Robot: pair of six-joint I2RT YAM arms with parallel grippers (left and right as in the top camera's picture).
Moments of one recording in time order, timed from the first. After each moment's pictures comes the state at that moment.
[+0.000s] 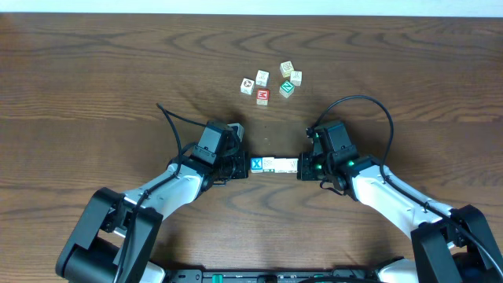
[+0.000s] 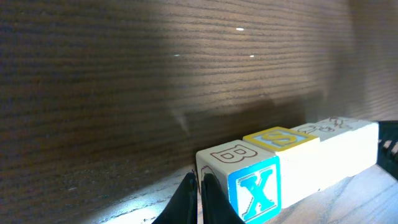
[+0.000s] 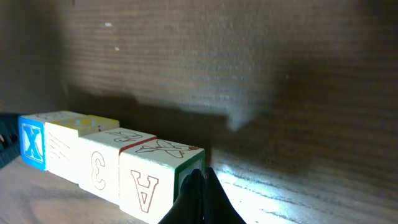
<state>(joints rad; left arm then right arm) -0.47 1.63 0.67 -0.04 0.38 -0.54 0.42 1.54 0.69 -0.23 -0.24 0.47</state>
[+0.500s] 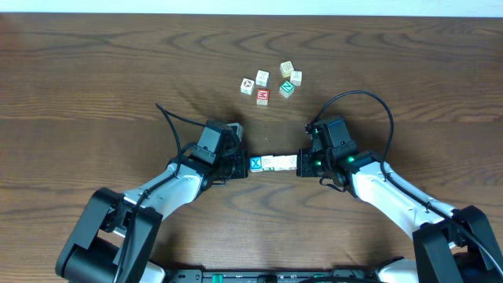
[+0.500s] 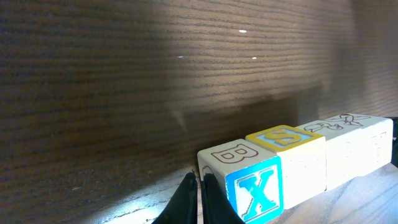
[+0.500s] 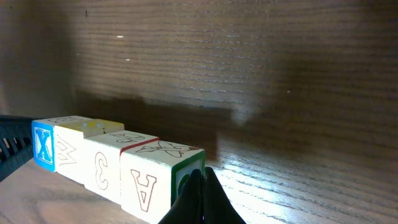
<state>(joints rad) -0.46 1.63 0.67 -0.04 0.38 -0.55 0.42 1.54 0.73 -0.27 -0.23 0.45</state>
